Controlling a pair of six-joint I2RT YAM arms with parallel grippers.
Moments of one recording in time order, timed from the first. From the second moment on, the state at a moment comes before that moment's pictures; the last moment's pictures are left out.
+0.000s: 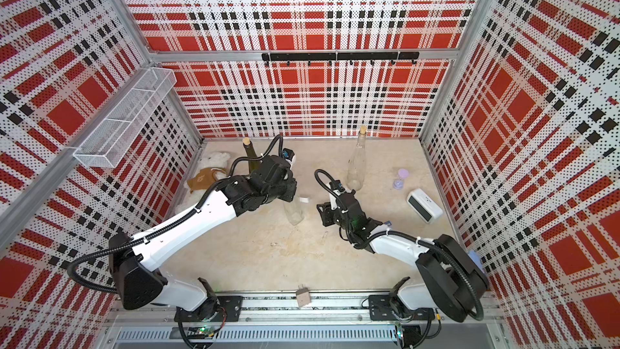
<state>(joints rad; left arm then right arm) -0.79 1.48 1.38 -0.68 -0.27 -0.27 0.61 1.33 0.55 0.31 -0.10 0.42</state>
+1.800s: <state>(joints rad) -0.73 1.53 1.40 -0.57 0.16 0.01 0.33 1.64 0.48 0.99 -0.98 0.66</state>
